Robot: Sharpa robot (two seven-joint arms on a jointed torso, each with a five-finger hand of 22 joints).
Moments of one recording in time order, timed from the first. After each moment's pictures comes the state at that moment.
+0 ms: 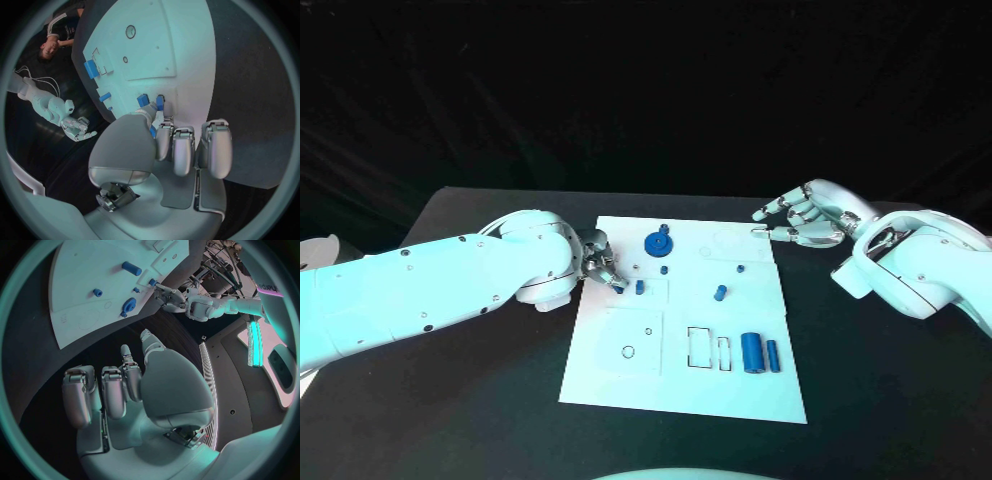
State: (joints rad) left arm 1.27 -0.78 -0.04 1.57 -1.13 0.04 -0.70; left_hand 1.31 0.00 0.36 0.19 0.04 0.86 0.04 0.67 0.63 1.46 -0.04 1.37 1.31 1.46 -0.09 1.57 1.31 0.03 1.47 0.02 1.51 1.31; right arm 1.24 -0.99 0.01 1.58 -1.01 -0.31 0.02; right_hand 1.33 -0.08 0.06 0.17 0.20 1.02 0.14 0.07 0.11 1.47 0.05 1.36 1.31 1.47 -0.02 1.56 1.31 0.01 1.47 0.08 1.55 1.31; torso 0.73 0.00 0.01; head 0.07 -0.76
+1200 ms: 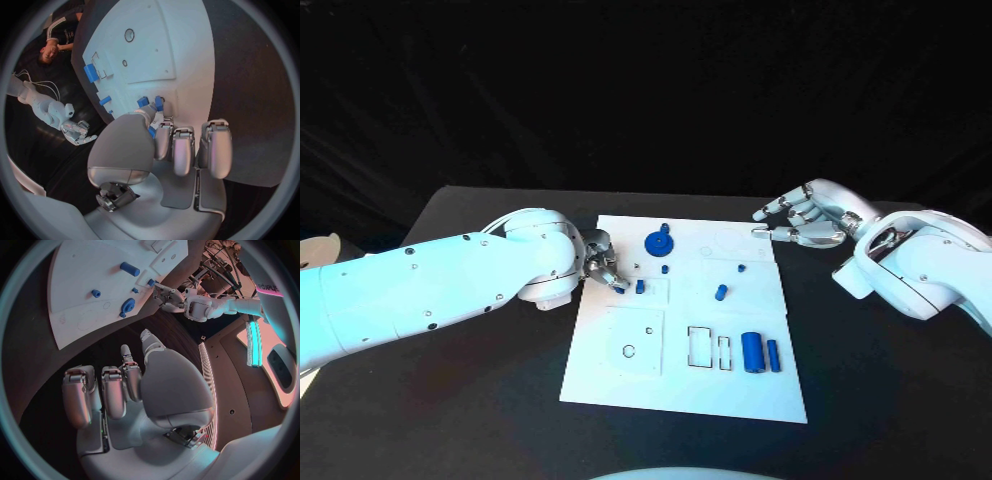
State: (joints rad) left arm 1.27 -0.77 -0.04 1.57 -1.14 0.07 -0.70; left_hand 1.30 -0.02 0.40 0.19 0.04 0.86 0.04 0.69 0.63 1.46 -0.04 1.37 1.31 1.46 -0.09 1.57 1.31 0.03 1.47 0.02 1.51 1.31; right arm 1.24 -1.00 0.01 1.59 -1.01 -0.31 0.02; right_hand 1.33 -0.08 0.06 0.17 0.20 1.02 0.14 0.07 0.11 1.47 0.05 1.36 1.31 1.47 -0.02 1.56 1.31 0.01 1.47 0.08 1.55 1.31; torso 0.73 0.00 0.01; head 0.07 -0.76
